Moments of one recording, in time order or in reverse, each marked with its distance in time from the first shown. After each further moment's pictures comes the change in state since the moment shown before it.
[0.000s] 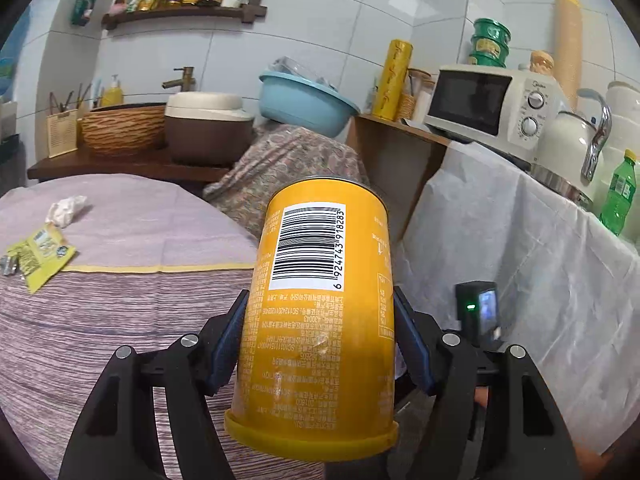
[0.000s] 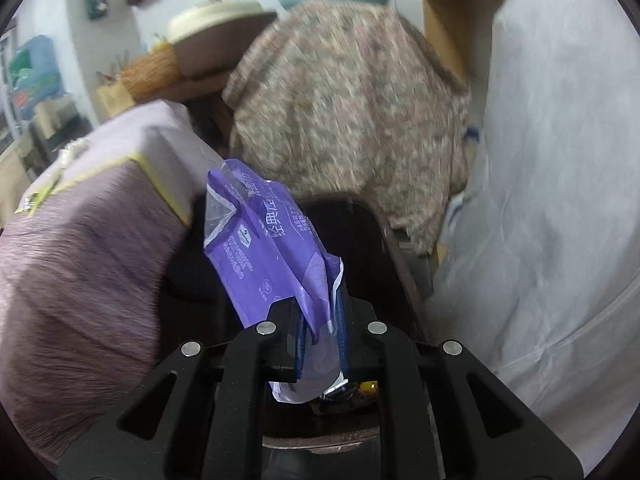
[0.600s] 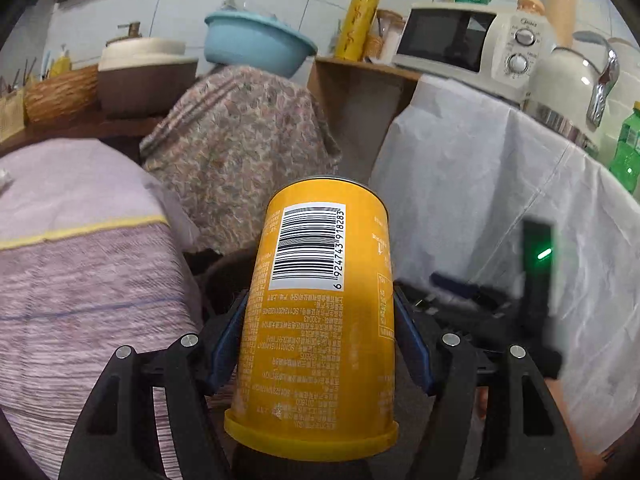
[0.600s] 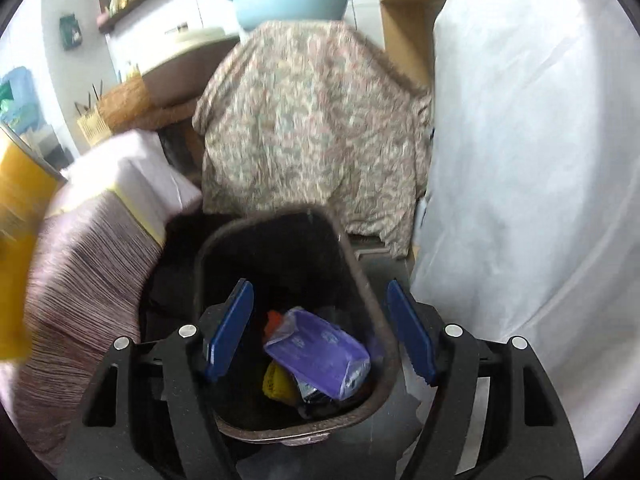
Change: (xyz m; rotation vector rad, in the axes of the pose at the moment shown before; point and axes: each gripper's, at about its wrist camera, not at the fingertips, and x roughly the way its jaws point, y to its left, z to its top) left arm 0.093 -0.053 -0.026 0.015 0.172 -0.104; right arm -0.066 -0.029 -0.001 0.075 -0.151 -0.062
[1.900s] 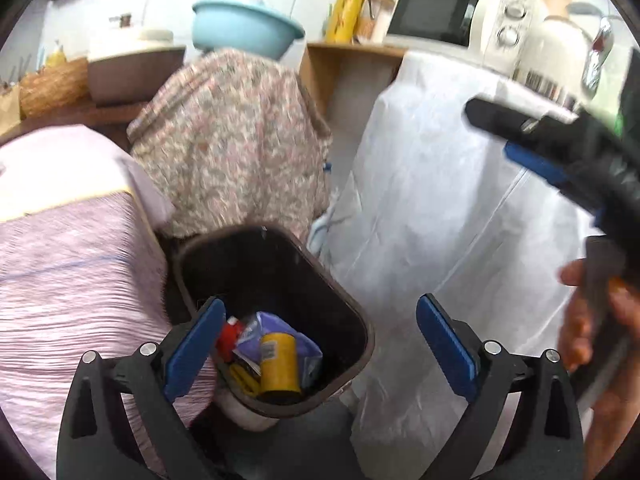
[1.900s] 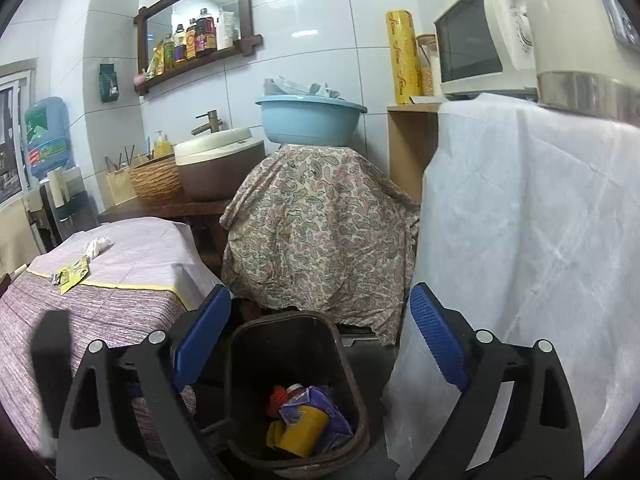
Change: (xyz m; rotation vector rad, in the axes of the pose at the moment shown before) left arm 0.001 -0.031 -0.013 0.008 0.009 0.021; right arm -0.114 0.019 0.056 -0.089 -0.276 0.022
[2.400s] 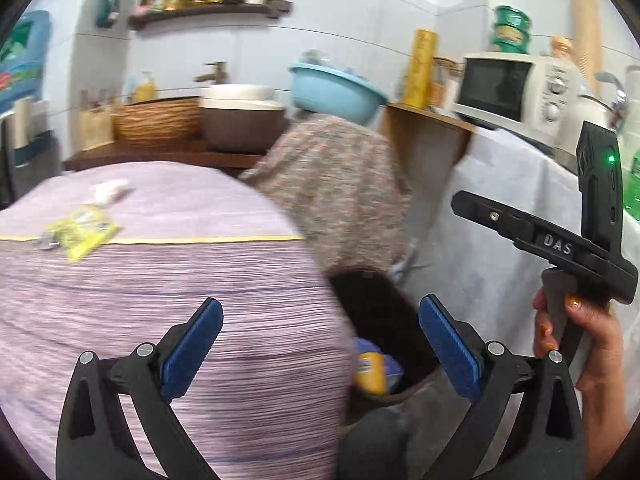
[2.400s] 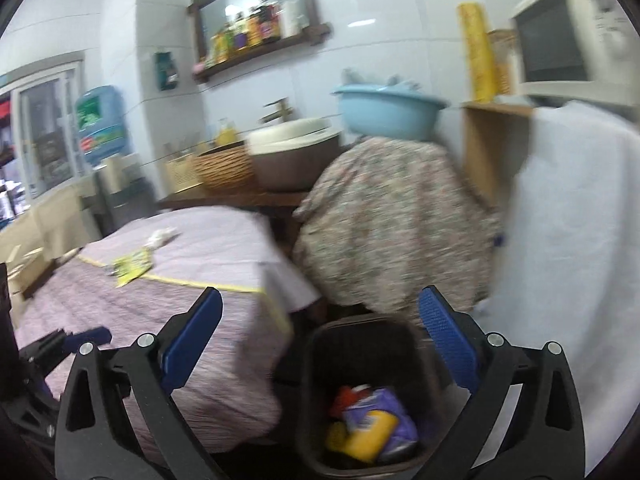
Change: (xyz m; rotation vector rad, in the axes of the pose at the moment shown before) left arm -0.124 0.080 -0.004 -0.069 -0.152 0.264; right arm 0.028 0.085 0.010 -0.056 0.074 0.283
